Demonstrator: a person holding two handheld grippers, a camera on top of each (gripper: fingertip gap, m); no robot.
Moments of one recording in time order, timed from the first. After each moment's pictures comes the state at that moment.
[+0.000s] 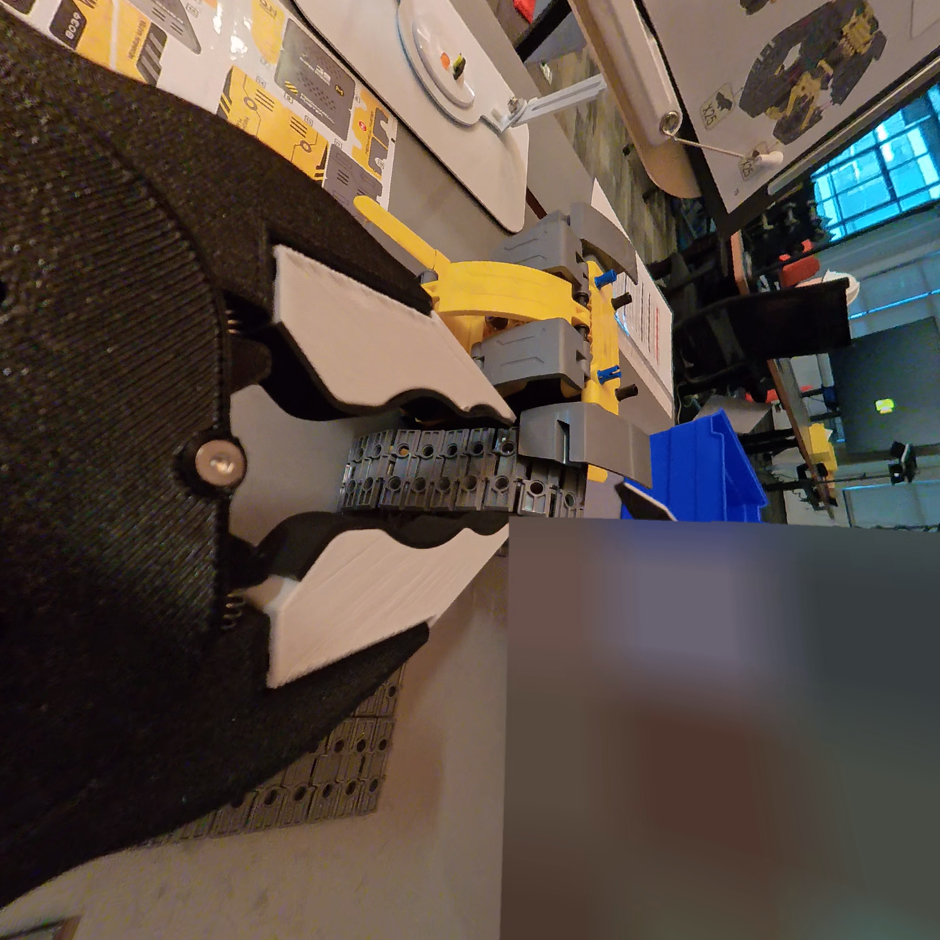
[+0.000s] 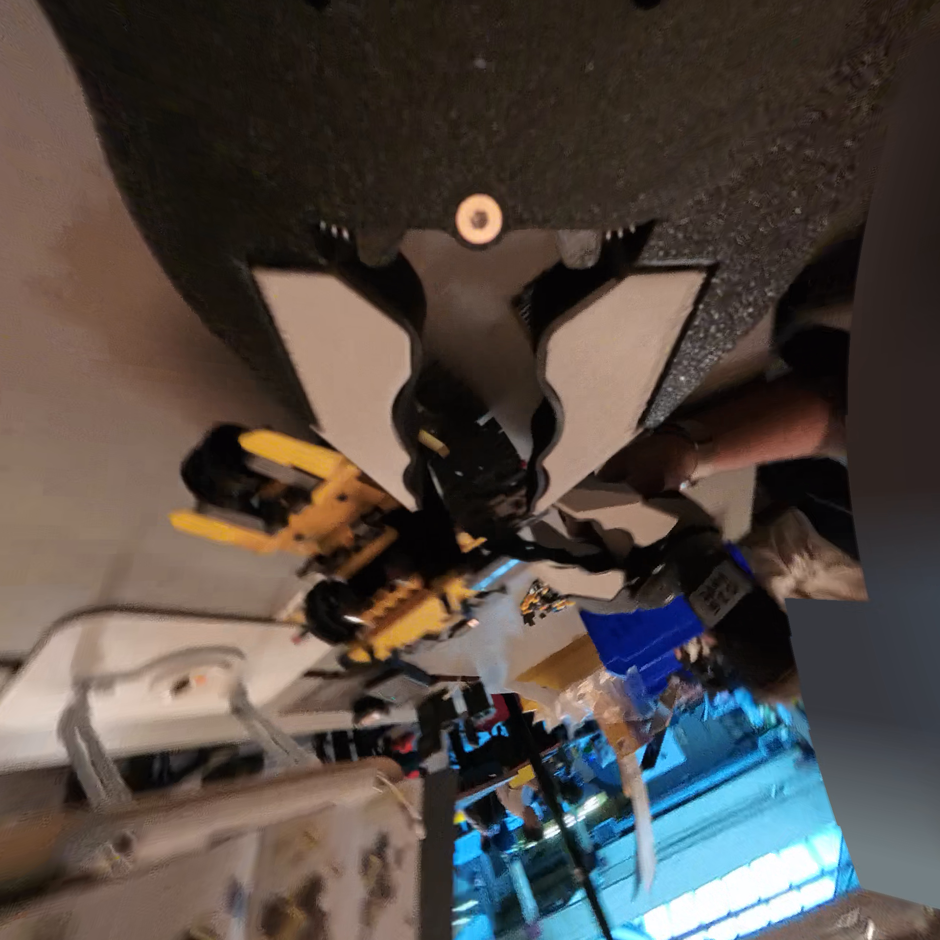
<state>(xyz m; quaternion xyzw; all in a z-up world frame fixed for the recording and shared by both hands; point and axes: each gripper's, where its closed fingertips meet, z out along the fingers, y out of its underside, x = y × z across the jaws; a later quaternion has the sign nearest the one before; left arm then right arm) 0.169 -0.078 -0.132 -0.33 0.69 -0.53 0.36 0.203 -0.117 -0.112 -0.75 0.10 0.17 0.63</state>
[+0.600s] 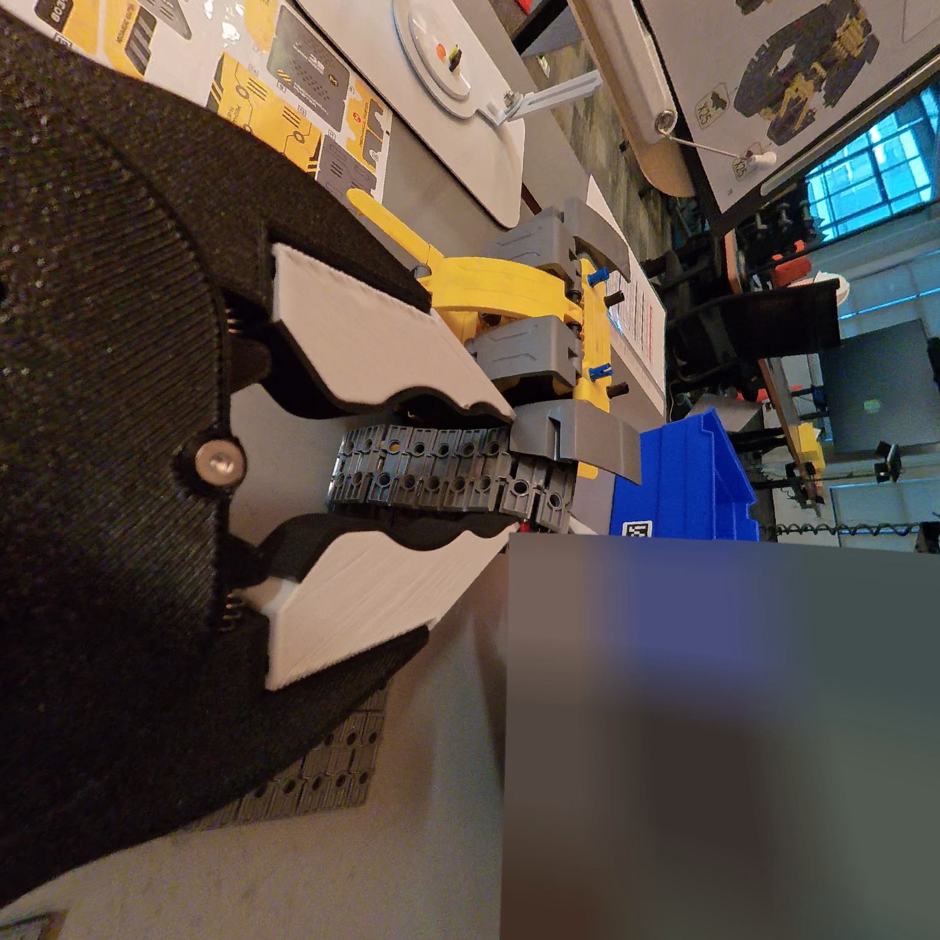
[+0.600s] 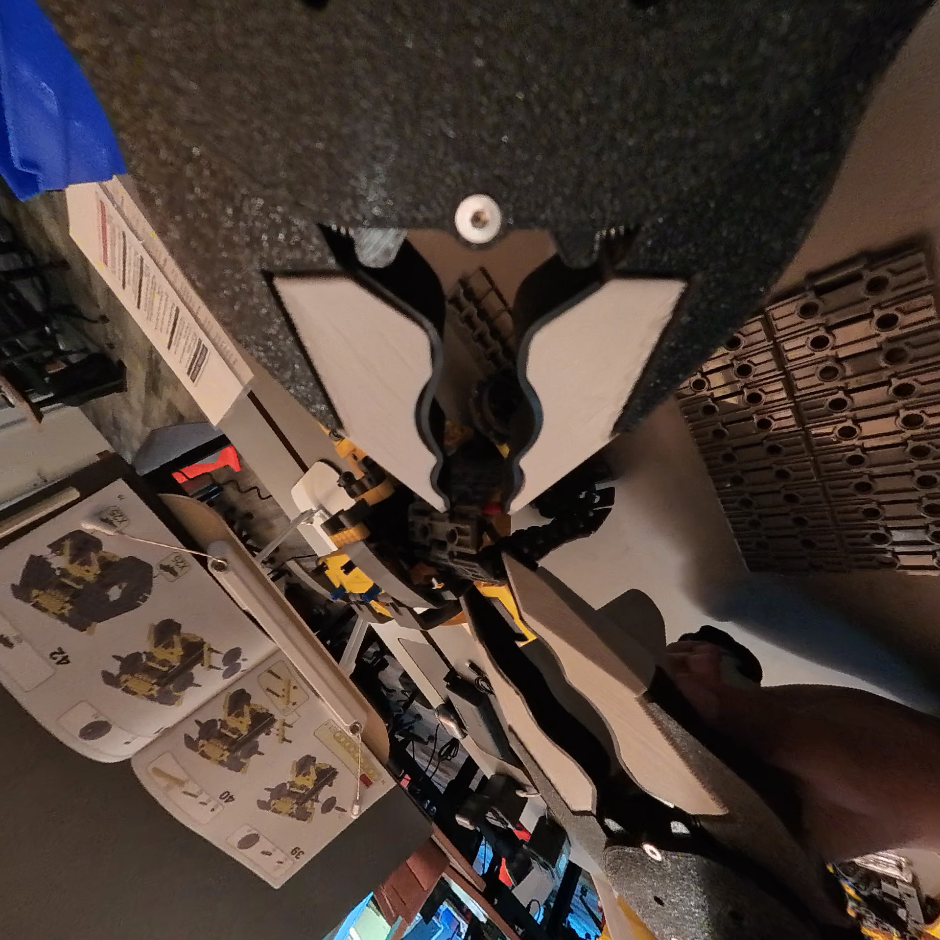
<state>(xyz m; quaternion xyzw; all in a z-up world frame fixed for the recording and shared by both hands) 0.169 -0.080 -0.129 -0.33 0.69 -0.54 0.36 0.171 -0.102 -0.130 -0.77 -0.16 -0.25 0.56</state>
